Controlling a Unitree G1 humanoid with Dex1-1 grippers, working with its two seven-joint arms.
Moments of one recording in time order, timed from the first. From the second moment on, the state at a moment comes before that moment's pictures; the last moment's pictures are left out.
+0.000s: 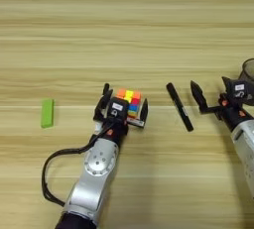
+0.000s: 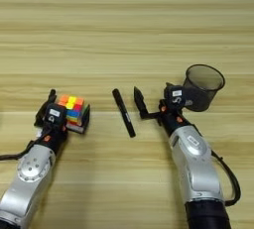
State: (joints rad) left arm 0.05 -0.04 -0.23 0.14 0.11 -0.11 -0.03; right arm -0.07 -0.14 -0.07 0.09 0.22 0.03 0.31
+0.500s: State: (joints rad) left arm 0.05 -0.04 -0.22 0.14 0.11 -0.11 -0.03; right arm -0.07 -0.14 -0.07 0.09 0.22 0.03 0.31
